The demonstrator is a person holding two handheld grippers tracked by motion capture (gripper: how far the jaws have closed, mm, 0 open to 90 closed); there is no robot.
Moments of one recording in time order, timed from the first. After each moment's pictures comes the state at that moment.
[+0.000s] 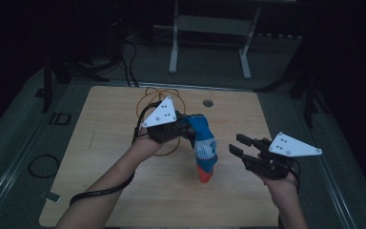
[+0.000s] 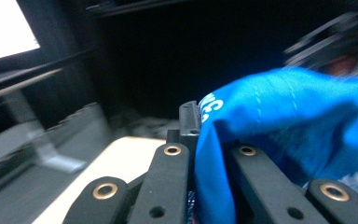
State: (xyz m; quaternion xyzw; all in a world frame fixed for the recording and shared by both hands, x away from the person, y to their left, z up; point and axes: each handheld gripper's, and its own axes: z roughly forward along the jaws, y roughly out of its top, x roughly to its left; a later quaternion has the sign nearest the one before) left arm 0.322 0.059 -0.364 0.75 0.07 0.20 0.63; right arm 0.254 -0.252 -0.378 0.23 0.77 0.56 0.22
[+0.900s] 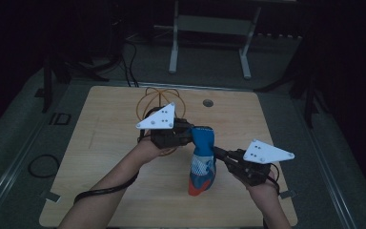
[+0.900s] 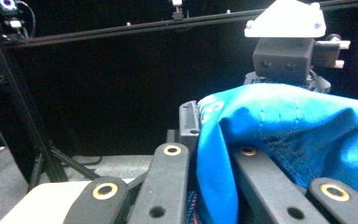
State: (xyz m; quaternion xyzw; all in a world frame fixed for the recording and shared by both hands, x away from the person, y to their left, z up) left arm 0.320 0.054 -0.370 0.73 -0.01 0.10 0.68; right arm 0.248 -0.212 -0.389 0.20 0.78 0.56 0.20
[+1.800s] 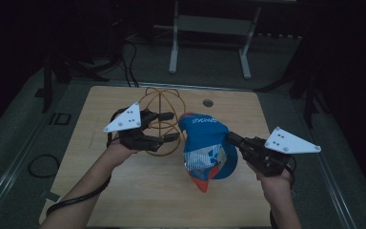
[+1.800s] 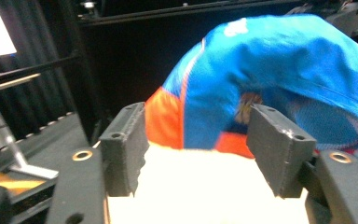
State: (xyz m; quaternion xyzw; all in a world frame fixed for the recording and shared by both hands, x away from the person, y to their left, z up) left arm 0.309 0.131 -0.382 0.73 0.08 0.18 0.65; right arm 0.251 -0.233 -0.352 0.22 0.74 0.58 0.24
